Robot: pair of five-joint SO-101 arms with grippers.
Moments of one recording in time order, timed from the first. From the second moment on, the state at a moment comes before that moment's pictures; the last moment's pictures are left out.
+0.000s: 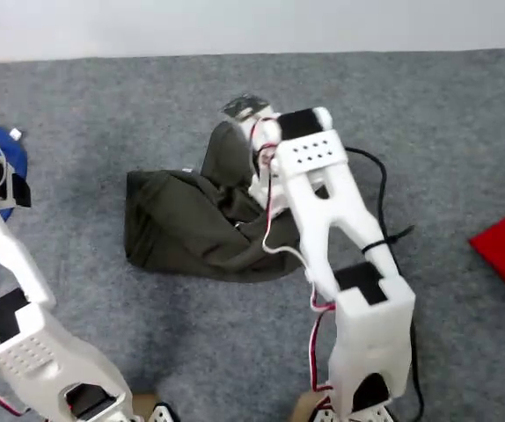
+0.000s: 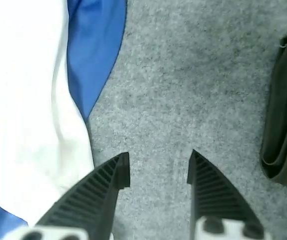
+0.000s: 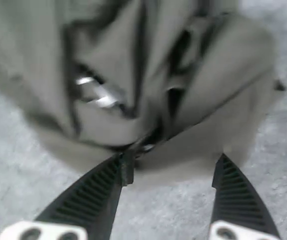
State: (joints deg) left arm -37.2 18.5 -29.7 99.0 -16.2; right arm -20.5 27.6 -29.4 95.8 17.5
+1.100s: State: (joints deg) left arm -32.5 18.4 -24.9 99.0 -16.2; right arm 7.1 9.3 4.3 100.4 22.2
